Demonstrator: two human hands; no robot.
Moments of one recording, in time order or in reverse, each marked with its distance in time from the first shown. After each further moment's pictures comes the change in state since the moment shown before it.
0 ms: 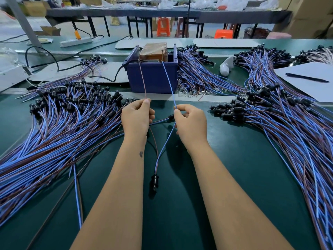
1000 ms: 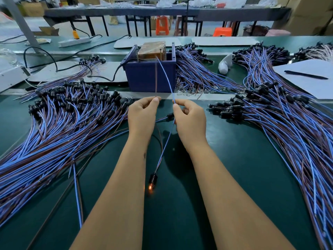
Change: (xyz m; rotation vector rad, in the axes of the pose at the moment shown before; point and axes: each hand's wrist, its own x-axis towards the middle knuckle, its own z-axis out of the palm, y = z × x) left_hand -0.006 0.000 0.009 0.062 -0.093 0.116; right_hand -0.005 -0.006 -0.002 0.113 0.040 -0.102
